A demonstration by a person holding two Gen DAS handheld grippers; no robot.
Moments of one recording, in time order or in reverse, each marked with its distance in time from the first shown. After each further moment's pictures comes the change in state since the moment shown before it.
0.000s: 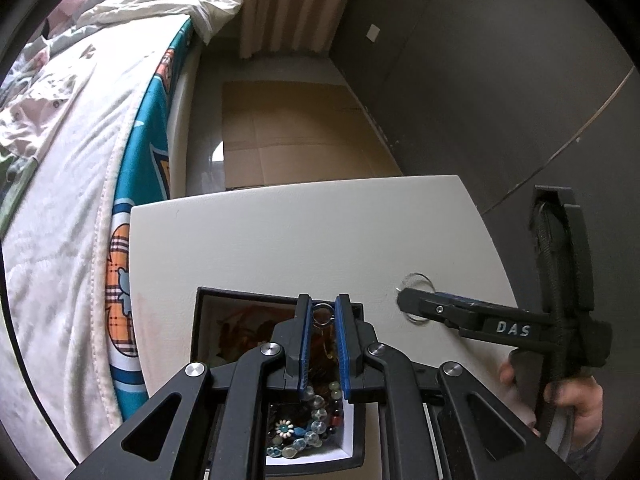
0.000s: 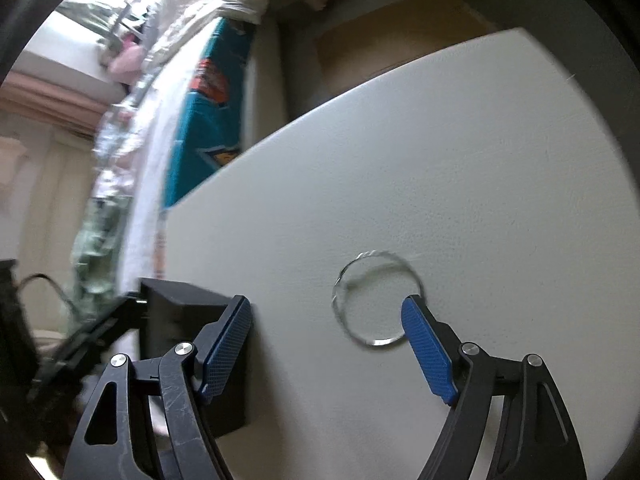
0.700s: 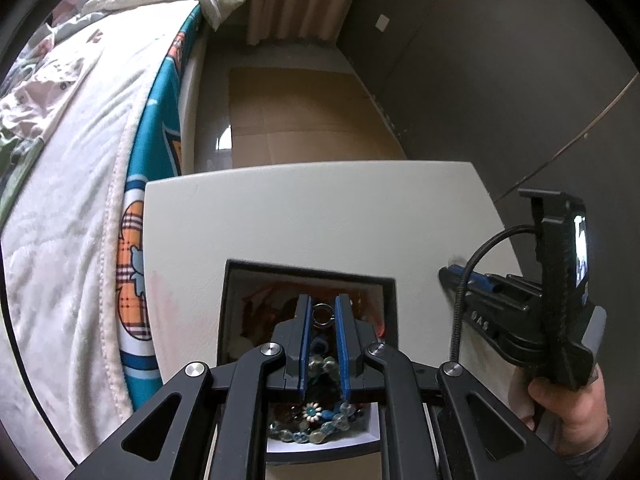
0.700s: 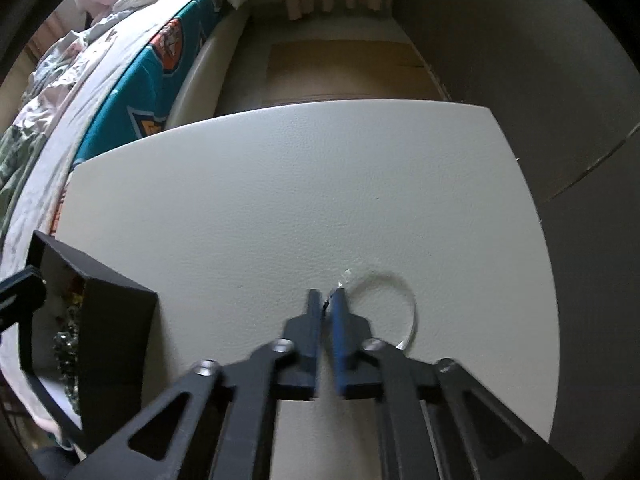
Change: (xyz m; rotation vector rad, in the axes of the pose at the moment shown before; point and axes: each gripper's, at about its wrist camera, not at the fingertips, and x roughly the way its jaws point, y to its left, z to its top) left arm 0.005 0.018 -0.012 -0.019 0.046 0.009; right arm 0.005 0.029 -0.008 -0.217 -0.051 -0.433
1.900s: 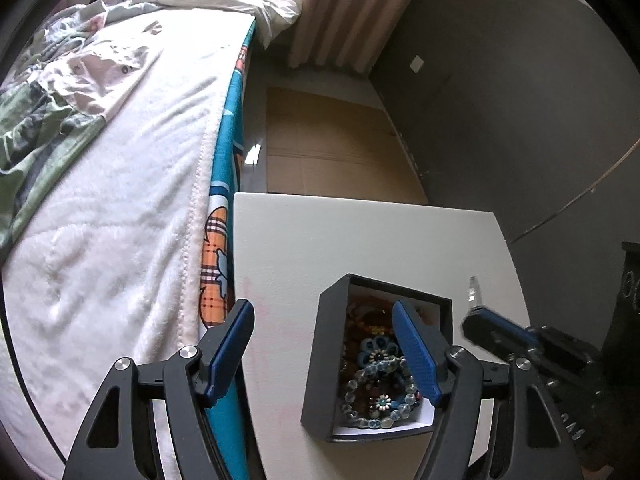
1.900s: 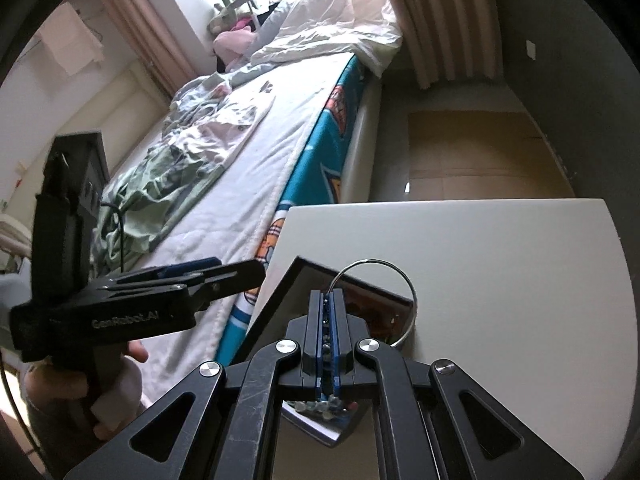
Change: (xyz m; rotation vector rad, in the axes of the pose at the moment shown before) left arm -0.048 0.066 -0.008 -0.120 -0.117 0.012; right arm -0.091 0.098 -0.020 -0.146 -0.253 0.440
